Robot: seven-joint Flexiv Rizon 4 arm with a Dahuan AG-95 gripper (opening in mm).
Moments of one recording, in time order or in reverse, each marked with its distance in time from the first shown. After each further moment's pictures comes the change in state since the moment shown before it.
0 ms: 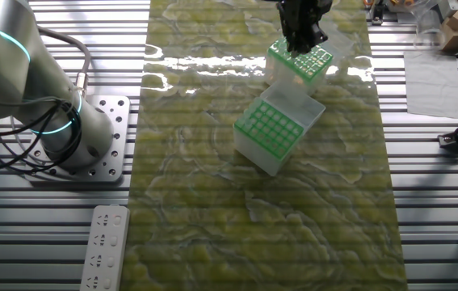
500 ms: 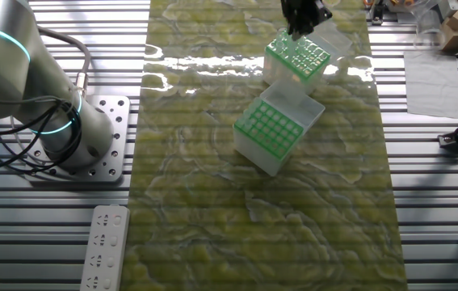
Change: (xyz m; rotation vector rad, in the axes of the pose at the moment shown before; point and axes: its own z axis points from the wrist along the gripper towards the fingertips) arm 0.007 0.000 -0.044 0.004 0.001 -0.032
